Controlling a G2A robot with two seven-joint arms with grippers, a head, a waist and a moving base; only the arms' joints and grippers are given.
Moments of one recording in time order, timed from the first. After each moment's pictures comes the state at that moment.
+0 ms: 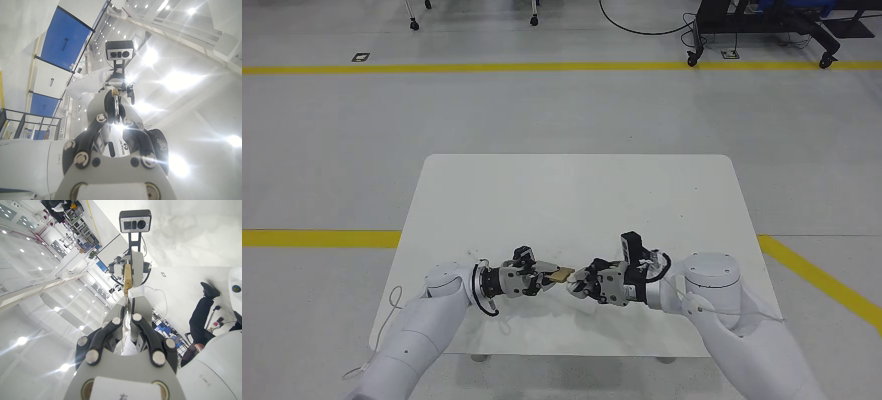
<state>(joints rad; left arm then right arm) 0.81 -1.36 -0.99 -0.73 -0.90 0.16 -1.49 -1.09 -1.02 1.11 -1.91 0.93 0.95 0.36</state>
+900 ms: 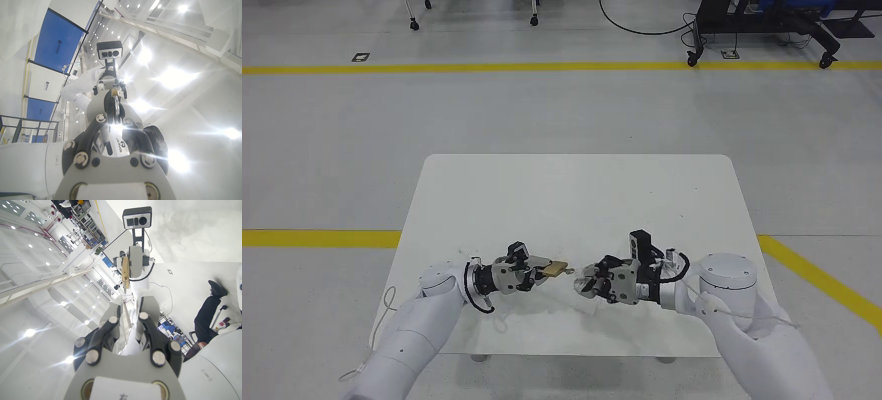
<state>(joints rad) 0.81 -1.35 -1.02 -0.72 -0.93 0.14 -1.51 -1.14 -1.00 1.19 -1.93 0.95 0.92 0.42</state>
